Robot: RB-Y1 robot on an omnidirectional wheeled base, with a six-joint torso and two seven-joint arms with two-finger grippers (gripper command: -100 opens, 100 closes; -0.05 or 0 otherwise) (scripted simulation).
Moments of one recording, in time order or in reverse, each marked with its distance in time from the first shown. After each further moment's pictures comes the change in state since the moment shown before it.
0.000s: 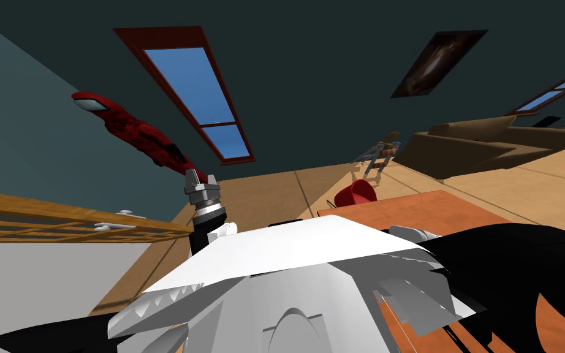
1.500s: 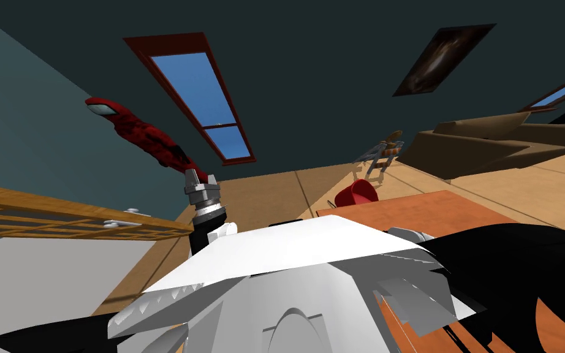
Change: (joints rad) left arm 0.000 0.000 0.000 0.000 0.000 0.000 0.000; right arm -0.001 0.036 -0.001 0.036 0.001 0.010 0.019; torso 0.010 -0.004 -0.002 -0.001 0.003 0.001
